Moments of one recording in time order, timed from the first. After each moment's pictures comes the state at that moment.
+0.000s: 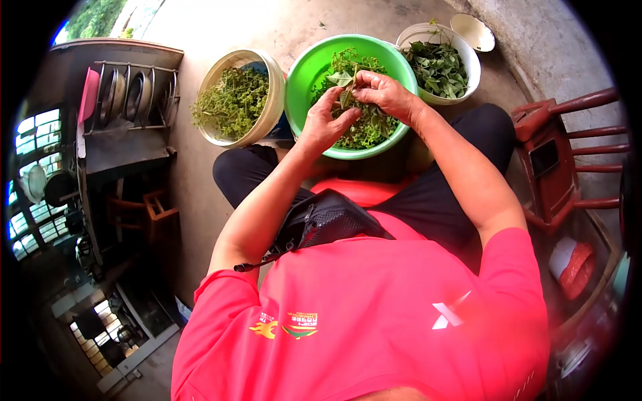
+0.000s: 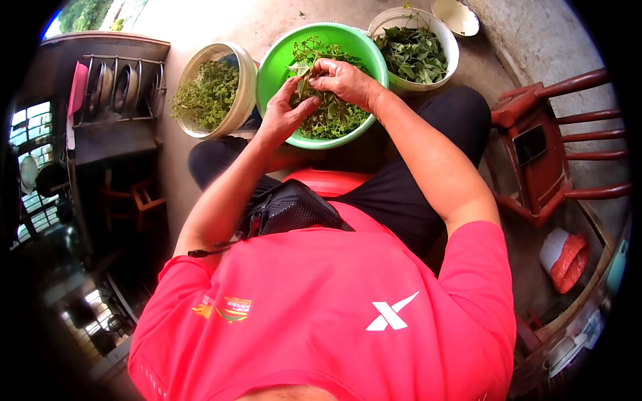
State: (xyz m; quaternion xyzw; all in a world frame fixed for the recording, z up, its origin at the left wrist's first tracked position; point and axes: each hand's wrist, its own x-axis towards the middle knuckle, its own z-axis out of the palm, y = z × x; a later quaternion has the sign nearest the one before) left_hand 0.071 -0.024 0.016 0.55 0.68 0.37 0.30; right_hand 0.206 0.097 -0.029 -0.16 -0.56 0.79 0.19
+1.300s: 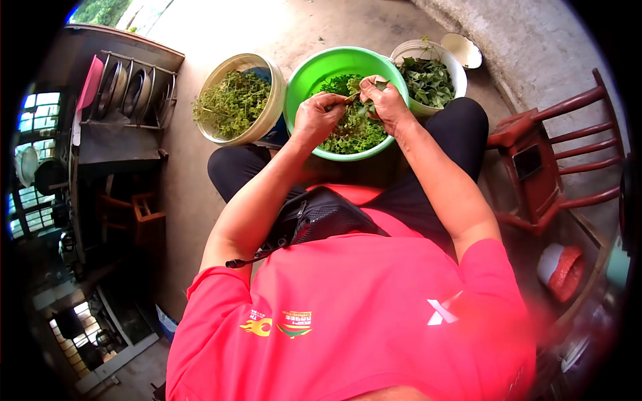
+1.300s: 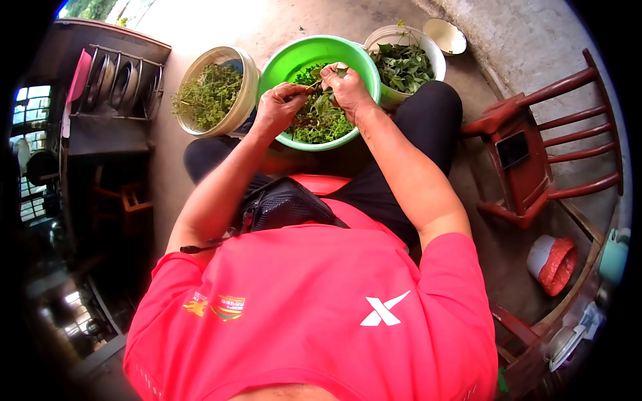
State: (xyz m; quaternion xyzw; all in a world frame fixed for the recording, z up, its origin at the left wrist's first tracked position) left_hand 0.060 -0.023 0.025 0.57 0.70 0.36 0.24; right_hand 0.205 0.073 -0.013 -0.34 -0.52 0.70 0.36
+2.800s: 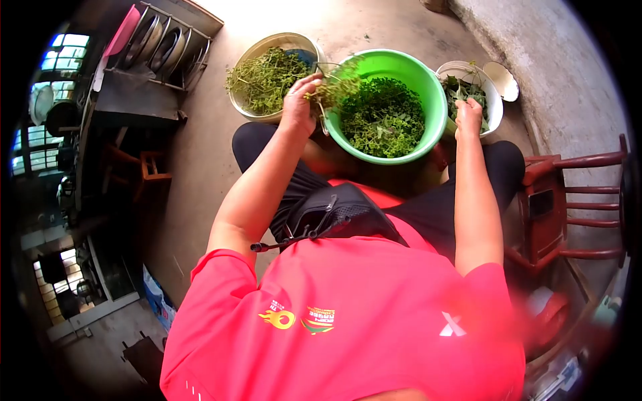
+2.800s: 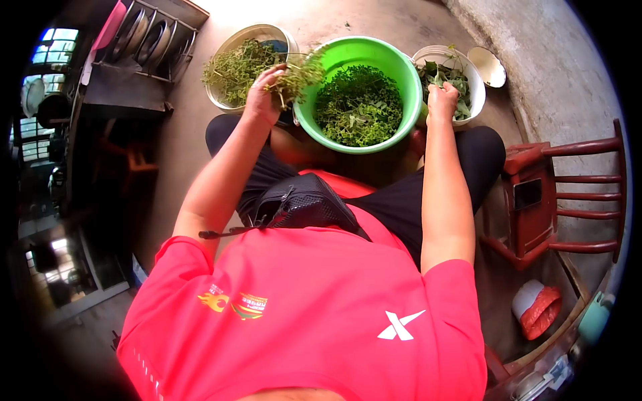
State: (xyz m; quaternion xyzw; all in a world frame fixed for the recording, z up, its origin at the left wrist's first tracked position) left_hand -0.028 -0.051 0.019 0.08 0.54 0.71 0.45; right_hand 0.256 0.154 -0.089 -0.63 -0.42 0.50 0.43
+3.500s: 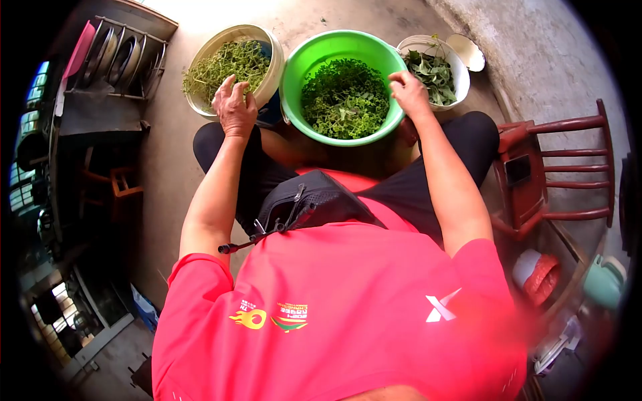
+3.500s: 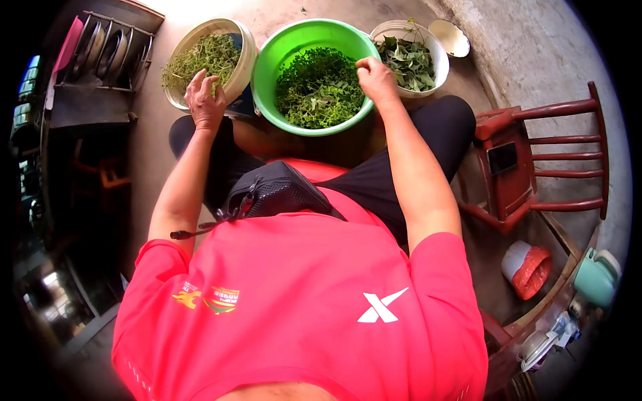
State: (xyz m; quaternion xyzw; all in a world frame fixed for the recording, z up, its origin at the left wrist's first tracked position) left_hand -0.075 -0.095 -0.012 0.52 0.80 0.20 -0.21; right_hand 0.244 0.114 -0.069 -0.49 -0.74 0.39 0.23
